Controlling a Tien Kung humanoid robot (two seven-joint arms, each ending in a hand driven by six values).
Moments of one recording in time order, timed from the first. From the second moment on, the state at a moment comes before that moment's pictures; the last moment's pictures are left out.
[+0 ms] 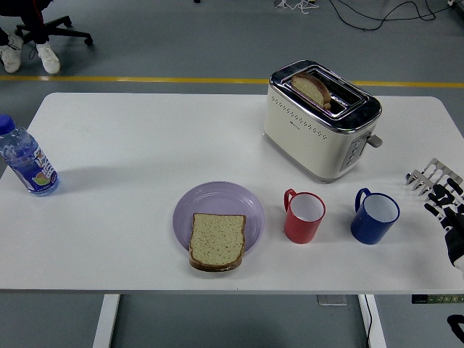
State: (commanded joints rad) left arm -0.12 0.02 -0.50 -0.18 0.59 0.09 0.06; right arm -0.12 -0.21 1.44 1.41 -0.91 -0.27 0.17
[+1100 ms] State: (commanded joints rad) left arm -0.13 0.03 -0.49 -0.18 0.58 0.09 0.06; right arm -0.02 -0.18 1.22 1.27 -1.19 -0.44 0.22
